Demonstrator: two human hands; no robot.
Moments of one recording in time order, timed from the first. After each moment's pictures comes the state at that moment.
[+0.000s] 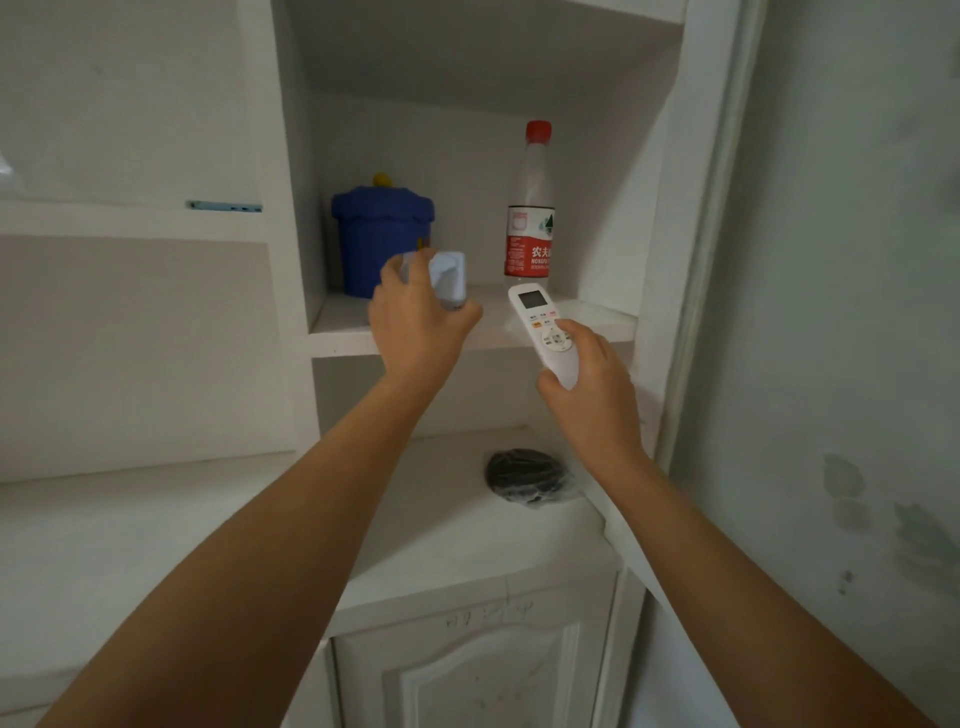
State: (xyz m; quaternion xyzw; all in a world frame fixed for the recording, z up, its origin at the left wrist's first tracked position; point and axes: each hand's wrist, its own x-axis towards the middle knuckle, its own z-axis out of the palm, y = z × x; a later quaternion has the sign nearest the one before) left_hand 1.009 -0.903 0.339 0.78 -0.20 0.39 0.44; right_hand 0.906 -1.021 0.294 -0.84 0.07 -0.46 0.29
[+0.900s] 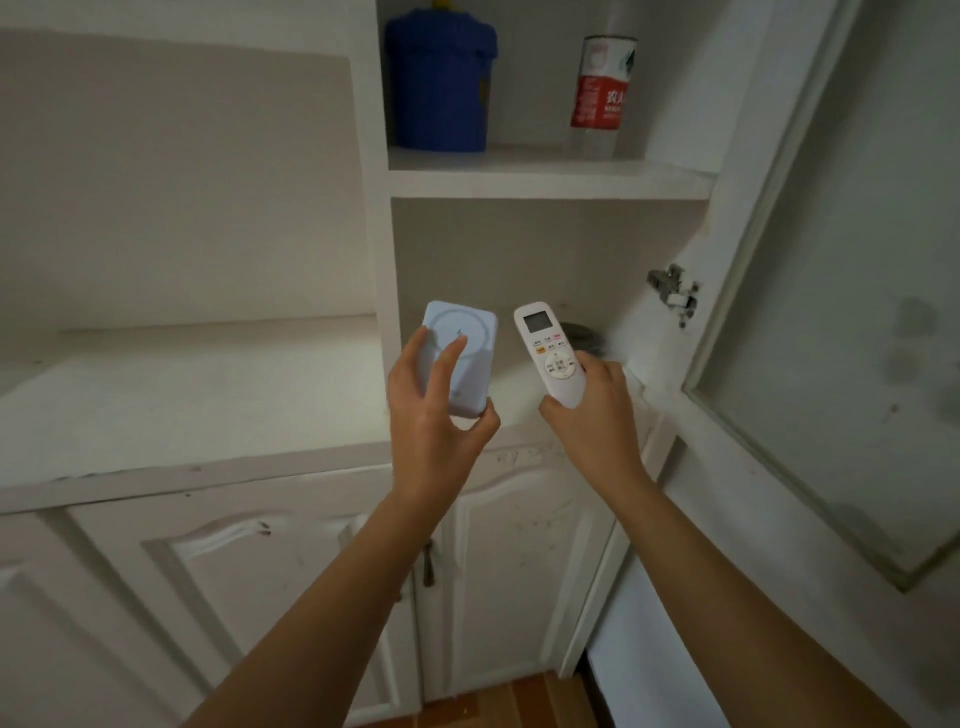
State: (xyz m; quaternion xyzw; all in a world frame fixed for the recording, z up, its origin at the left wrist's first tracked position) left_hand 0.904 -0.802 0.149 0.79 -0.26 0.34 0.45; right_hand 0.854 -0.939 0.178 -0.86 0.16 -0.31 0.38
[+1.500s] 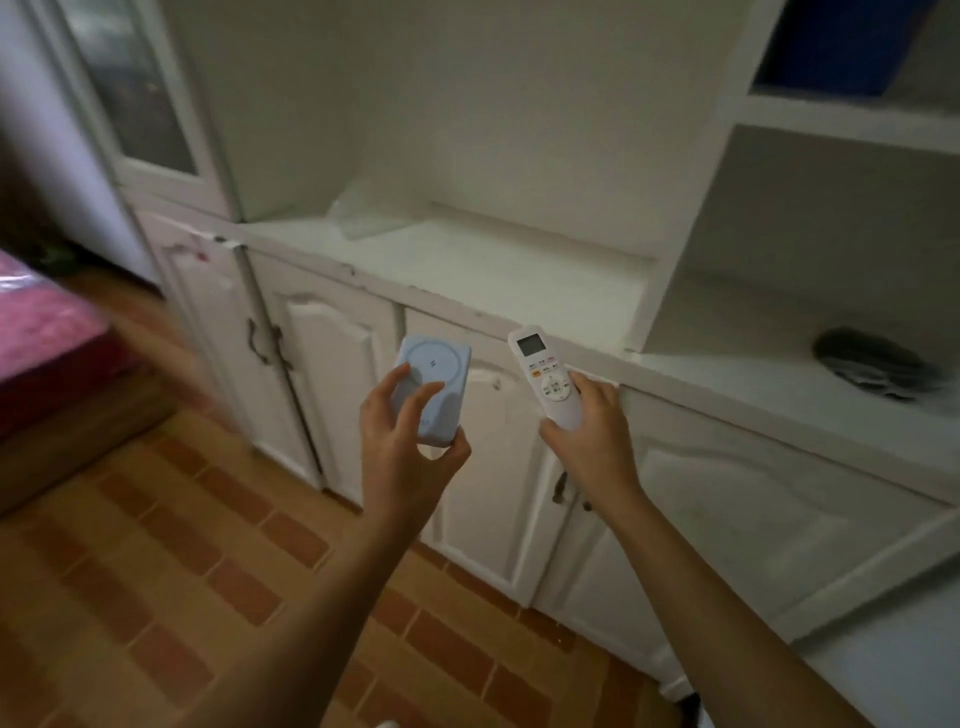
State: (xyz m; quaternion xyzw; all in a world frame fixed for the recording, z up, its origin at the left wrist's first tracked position) left_hand 0.746 -0.627 0.074 0.85 0.05 0.42 0.31; right_hand 0.810 -0.793 0.118 -0.88 -0.13 -0.07 0.45
